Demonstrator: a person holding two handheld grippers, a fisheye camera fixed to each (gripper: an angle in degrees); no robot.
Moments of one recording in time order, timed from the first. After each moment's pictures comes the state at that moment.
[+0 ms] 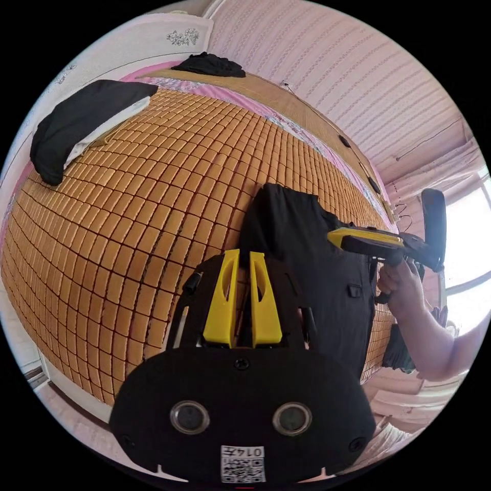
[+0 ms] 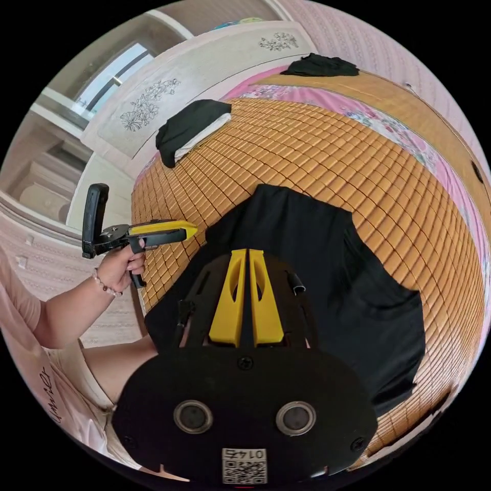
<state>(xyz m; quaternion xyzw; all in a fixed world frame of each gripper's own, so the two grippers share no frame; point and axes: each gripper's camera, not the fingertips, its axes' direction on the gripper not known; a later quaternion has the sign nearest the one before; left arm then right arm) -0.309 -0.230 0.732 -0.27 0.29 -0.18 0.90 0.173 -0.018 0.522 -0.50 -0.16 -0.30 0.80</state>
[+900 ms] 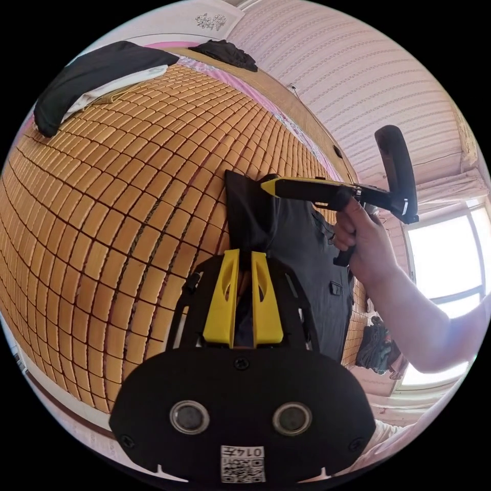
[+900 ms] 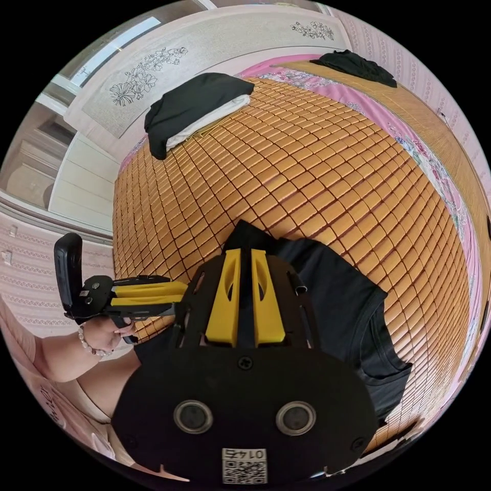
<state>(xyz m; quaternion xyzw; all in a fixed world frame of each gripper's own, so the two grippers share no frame) -0.426 -0.248 0.697 -0.28 0.35 -0.22 0.86 0.038 0.029 0.639 -0.52 -0.13 -0.36 0.77</state>
